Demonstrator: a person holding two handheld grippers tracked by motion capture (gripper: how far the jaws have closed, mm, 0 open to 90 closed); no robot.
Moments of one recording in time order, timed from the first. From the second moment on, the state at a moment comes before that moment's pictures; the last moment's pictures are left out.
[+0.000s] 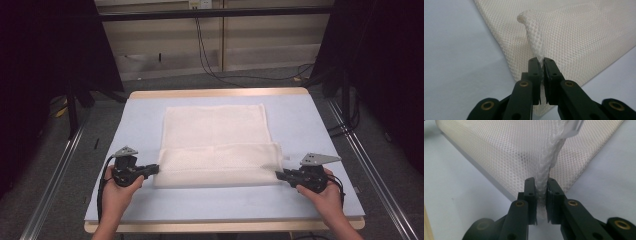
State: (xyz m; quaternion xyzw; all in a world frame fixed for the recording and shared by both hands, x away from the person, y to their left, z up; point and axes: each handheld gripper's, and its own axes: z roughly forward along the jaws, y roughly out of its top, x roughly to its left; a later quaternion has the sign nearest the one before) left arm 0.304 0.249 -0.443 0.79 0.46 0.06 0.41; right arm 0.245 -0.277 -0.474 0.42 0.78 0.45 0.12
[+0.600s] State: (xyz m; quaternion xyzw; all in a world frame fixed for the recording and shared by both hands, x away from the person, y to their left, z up) left arm 0.304 0.249 -0.442 0.79 0.46 0.06 0.41; right arm 0.239 -0.301 -0.466 0.43 0.77 0.46 0.12
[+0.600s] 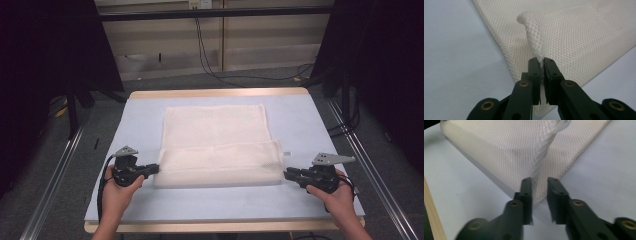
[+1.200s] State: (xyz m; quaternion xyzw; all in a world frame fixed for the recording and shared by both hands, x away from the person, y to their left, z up) left arm 0.302 0.248 -0.441 0.78 0.46 0.06 0.41; right arm 0.261 -0.293 -0.469 0.43 0.77 0.46 0.12
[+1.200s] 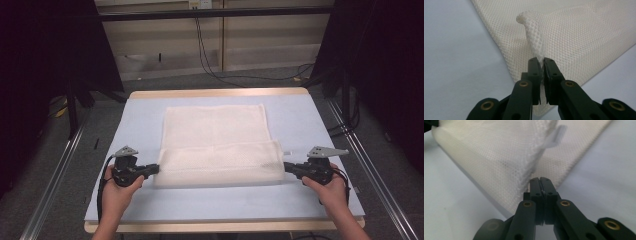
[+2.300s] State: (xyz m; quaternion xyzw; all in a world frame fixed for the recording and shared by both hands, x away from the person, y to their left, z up) left arm 0.304 0.288 -0.437 0.75 0.50 0.02 0.43; right arm 0.247 -0.294 -0.487 0.39 0.81 0.42 0.07
